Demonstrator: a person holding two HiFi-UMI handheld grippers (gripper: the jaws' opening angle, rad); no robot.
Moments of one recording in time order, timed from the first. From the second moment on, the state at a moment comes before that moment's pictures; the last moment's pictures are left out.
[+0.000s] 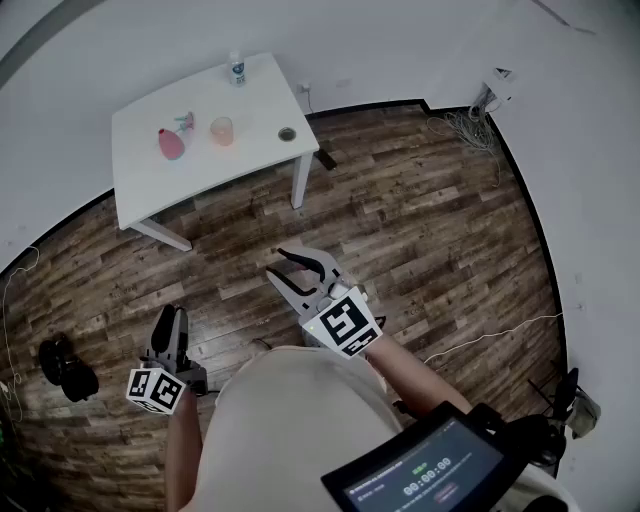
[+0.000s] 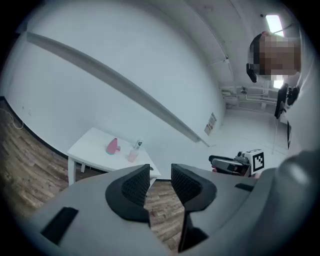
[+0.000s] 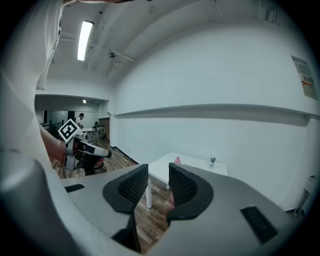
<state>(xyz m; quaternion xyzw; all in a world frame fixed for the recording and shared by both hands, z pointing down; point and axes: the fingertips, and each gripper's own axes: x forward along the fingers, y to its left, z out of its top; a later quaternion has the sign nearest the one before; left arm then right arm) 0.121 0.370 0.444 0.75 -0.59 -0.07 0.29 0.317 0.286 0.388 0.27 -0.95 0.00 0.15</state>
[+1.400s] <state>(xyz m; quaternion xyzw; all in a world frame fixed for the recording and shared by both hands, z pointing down) 0.204 0.383 0.456 0.73 -0.62 -0.06 0.28 0.447 0.285 0.407 0.27 -0.96 0.09 0.08</state>
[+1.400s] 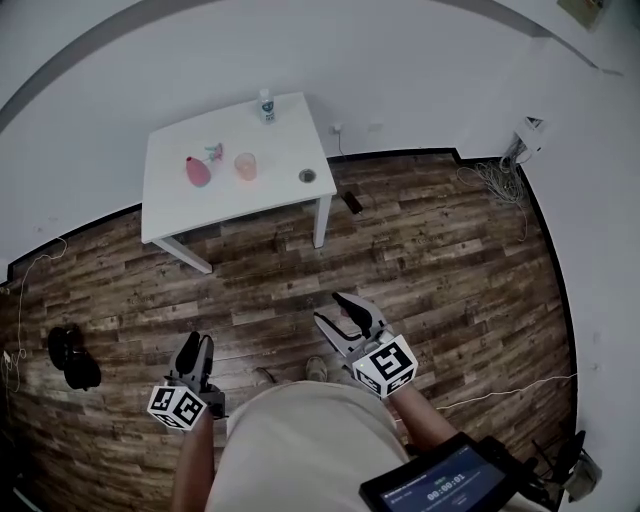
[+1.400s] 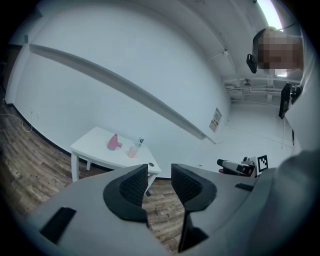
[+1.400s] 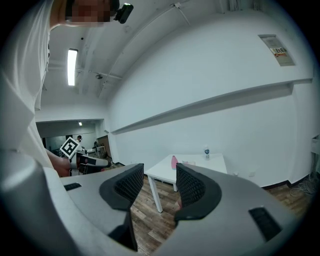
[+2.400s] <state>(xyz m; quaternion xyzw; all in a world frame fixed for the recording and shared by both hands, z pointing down) 0.198 0.326 0.482 0.71 -0.63 -0.05 0.30 0.442 0.212 0.424 0.27 -0.96 0.10 0.08</state>
